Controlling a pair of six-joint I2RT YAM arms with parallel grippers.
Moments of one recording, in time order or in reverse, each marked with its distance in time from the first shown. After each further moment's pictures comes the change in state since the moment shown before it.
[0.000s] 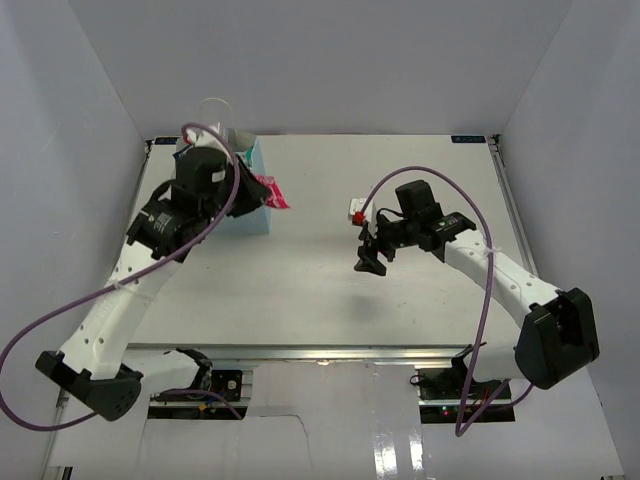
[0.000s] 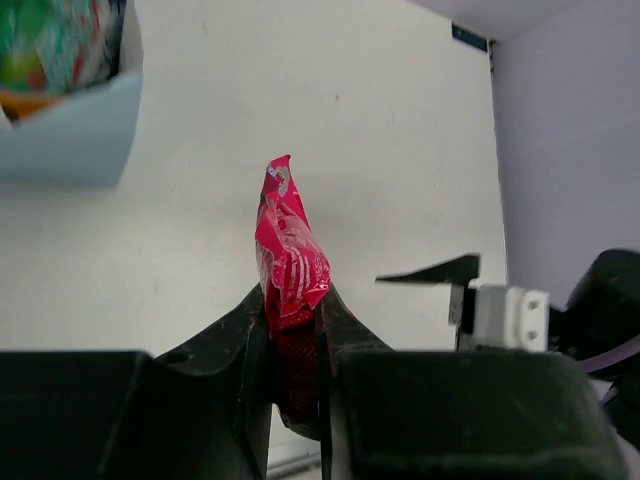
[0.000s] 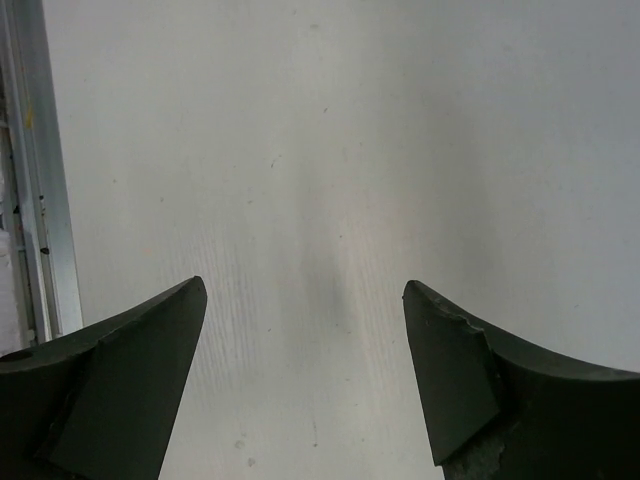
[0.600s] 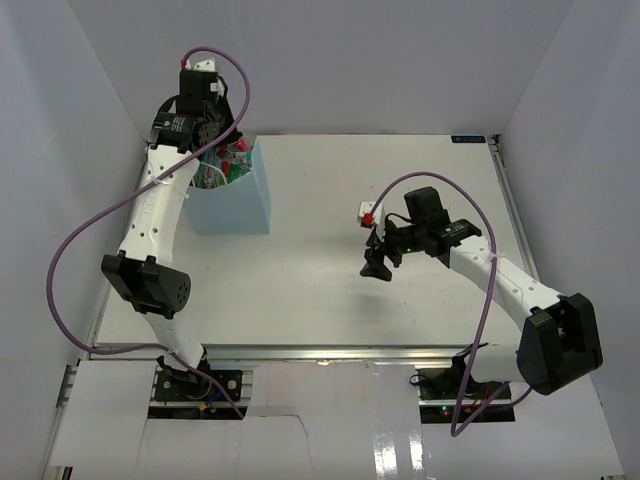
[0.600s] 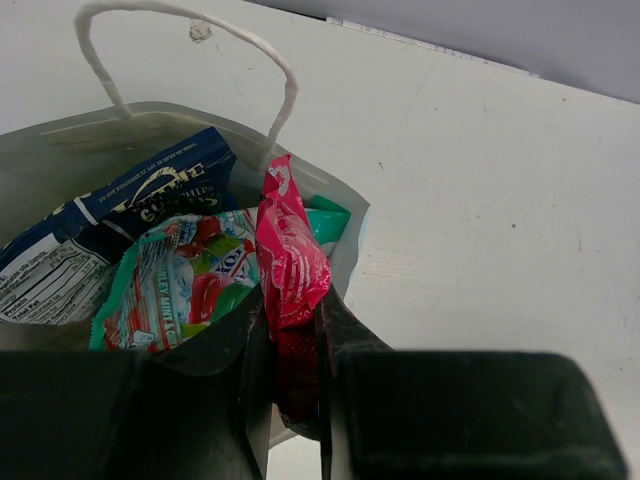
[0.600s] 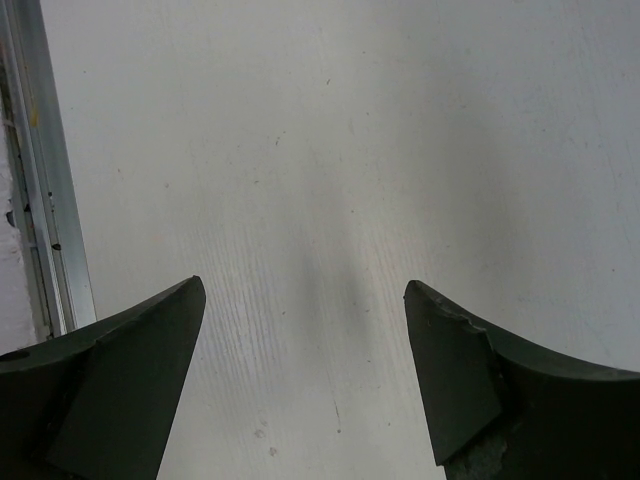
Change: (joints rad) left arm 0.301 0.668 0.782 -0.150 -0.050 0.372; right arm -0.062 -0.034 -0.100 0.031 -0.033 0.045
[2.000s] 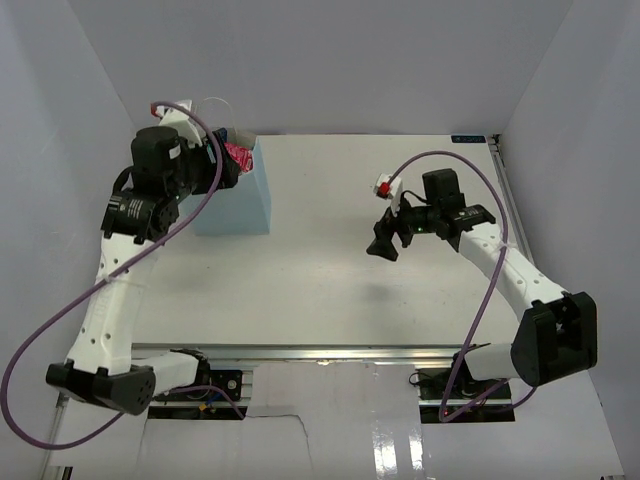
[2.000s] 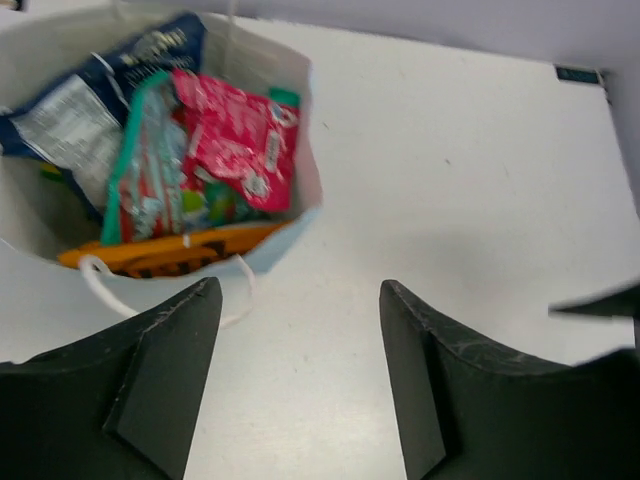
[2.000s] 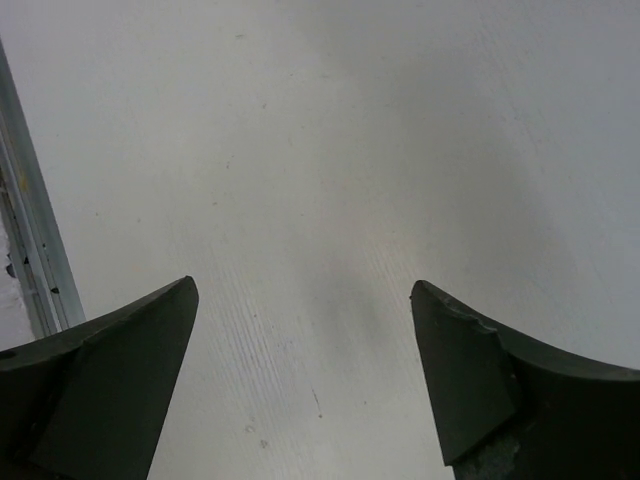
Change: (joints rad) left arm 0.000 -0.521 -0.502 0.166 0.129 0.078; right arm -0.107 0.029 0.078 -0.013 -0.031 0.098
